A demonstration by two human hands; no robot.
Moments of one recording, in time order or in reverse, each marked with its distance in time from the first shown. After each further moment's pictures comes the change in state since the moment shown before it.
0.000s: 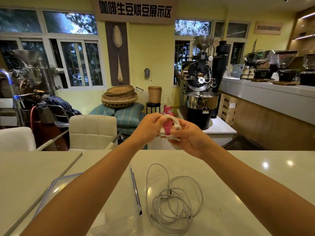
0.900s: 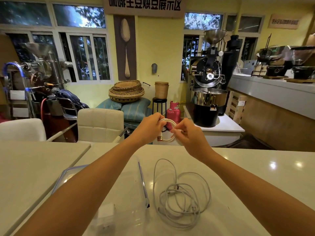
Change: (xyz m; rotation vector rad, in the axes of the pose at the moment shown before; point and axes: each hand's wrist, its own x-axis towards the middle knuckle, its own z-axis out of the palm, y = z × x) left_hand 0.002 -0.039 -0.015 0.310 -0.054 0.005; right_hand 0.008 0.035 0.009 -1.028 0.253 -0.404
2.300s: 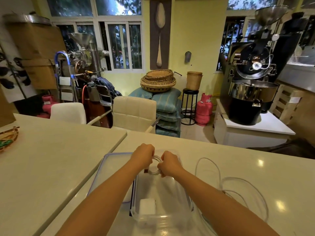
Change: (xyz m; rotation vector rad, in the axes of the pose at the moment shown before) left_hand -0.060 -0.162 -0.004 0.546 -0.267 -0.539; right_hand 0.006 0.006 0.210 -0.055 -0.554 0.650
